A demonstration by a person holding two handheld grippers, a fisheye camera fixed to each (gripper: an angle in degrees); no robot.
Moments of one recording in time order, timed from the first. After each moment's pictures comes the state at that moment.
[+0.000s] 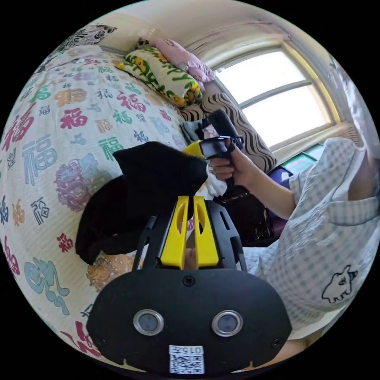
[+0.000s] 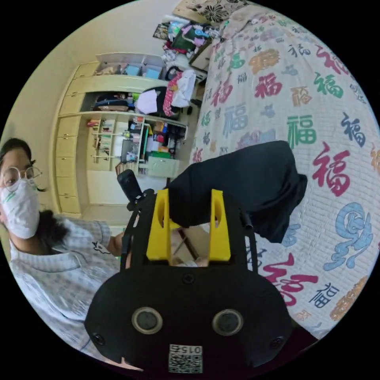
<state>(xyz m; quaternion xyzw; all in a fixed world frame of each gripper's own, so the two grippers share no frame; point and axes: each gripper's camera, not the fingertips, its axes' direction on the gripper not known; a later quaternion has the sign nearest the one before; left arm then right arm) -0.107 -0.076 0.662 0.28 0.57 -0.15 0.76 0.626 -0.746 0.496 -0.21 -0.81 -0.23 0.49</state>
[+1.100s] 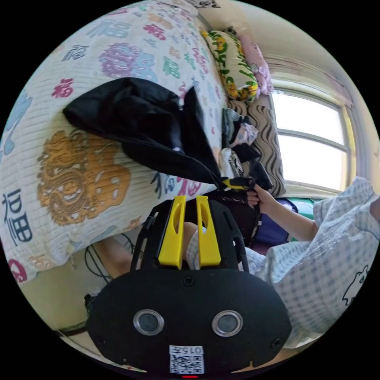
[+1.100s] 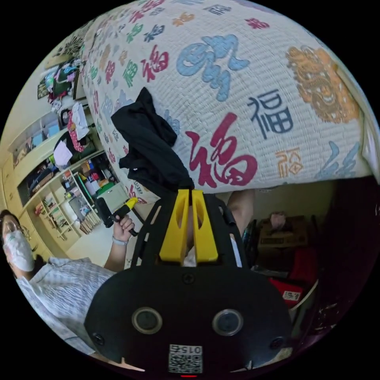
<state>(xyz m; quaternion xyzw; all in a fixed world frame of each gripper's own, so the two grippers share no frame) 0.089 -0.072 0.640 0.14 0.66 -0.30 0.68 0.614 -0.604 0.709 -0.45 -0.62 -0.06 0.64</state>
